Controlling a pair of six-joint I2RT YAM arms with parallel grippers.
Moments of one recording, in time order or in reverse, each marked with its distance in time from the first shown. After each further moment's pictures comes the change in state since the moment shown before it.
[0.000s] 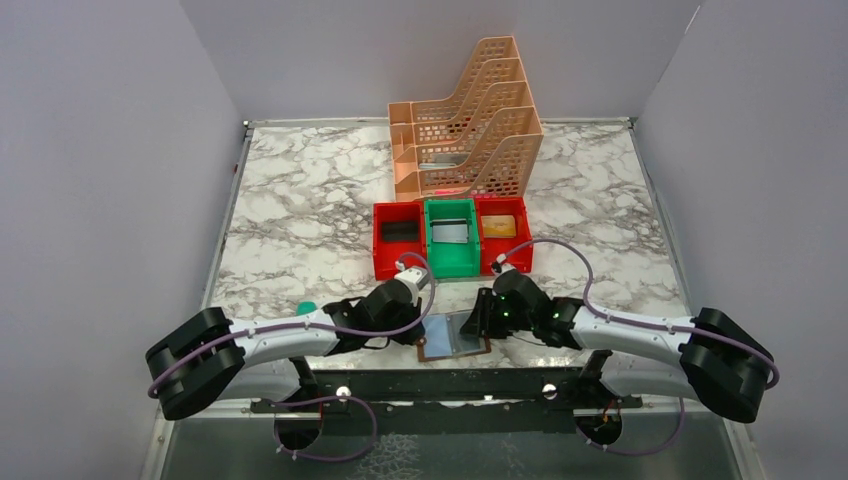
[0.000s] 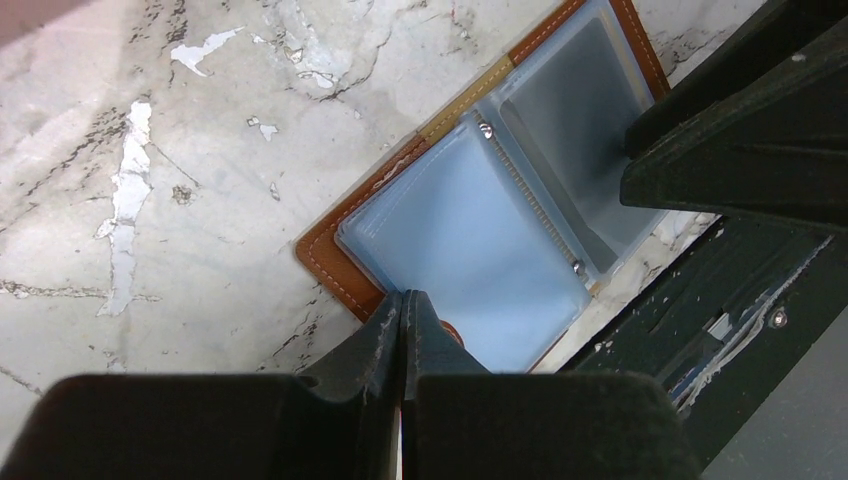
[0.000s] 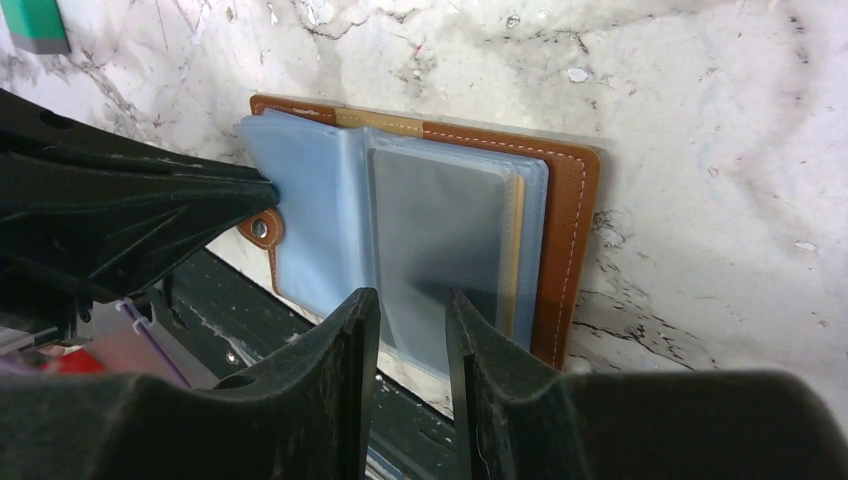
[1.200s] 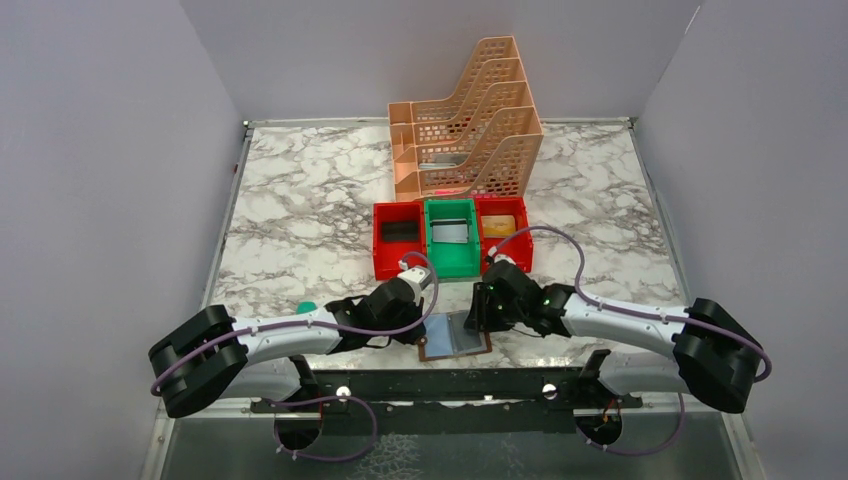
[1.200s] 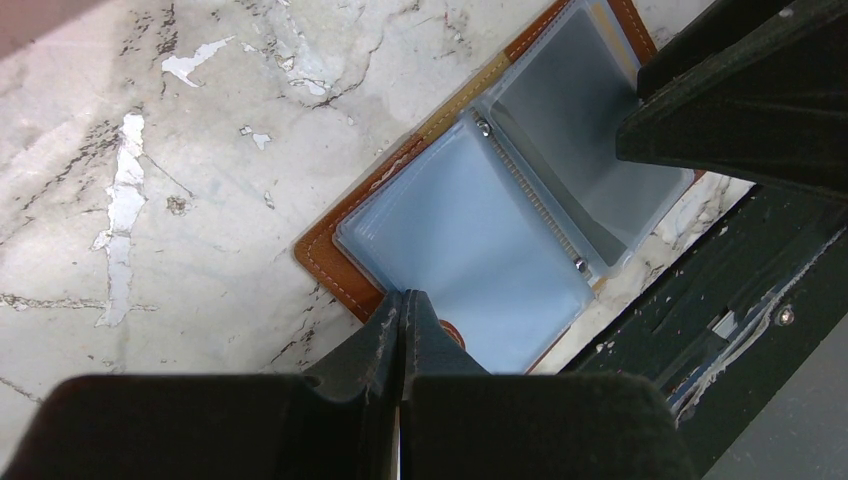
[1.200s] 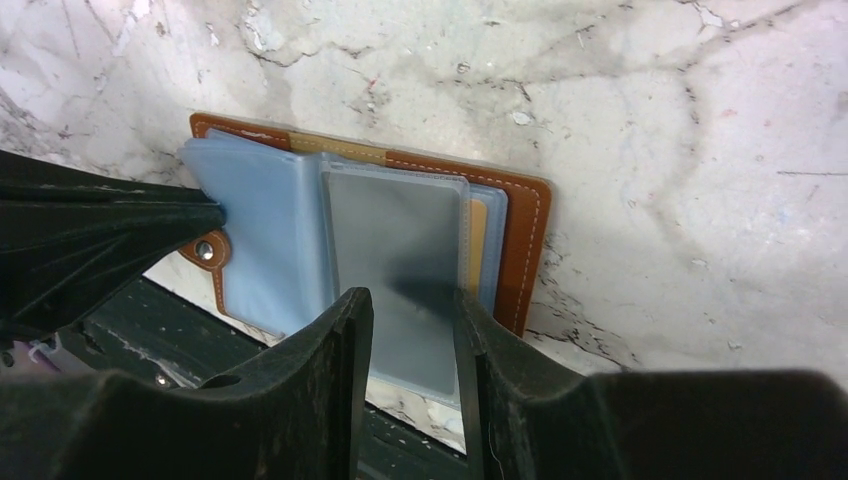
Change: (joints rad) left arm -0.002 0.025 0.024 -0.013 0.000 0.023; right arm 0.000 0.076 0.135 -0.178 0.074 -0.124
